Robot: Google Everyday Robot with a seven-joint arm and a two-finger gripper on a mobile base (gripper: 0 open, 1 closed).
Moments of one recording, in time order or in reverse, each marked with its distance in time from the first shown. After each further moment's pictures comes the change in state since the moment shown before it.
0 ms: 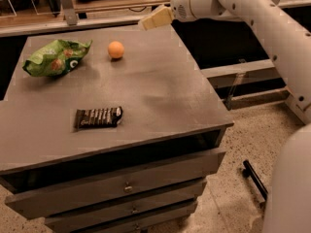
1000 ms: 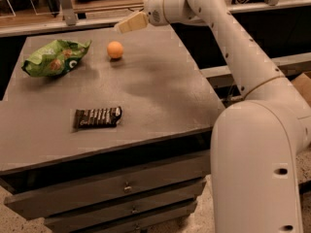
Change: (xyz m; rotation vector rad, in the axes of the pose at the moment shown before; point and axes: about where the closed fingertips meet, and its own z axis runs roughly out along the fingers) arm -0.005 0.037 0.098 -0.224 -0.079 0.080
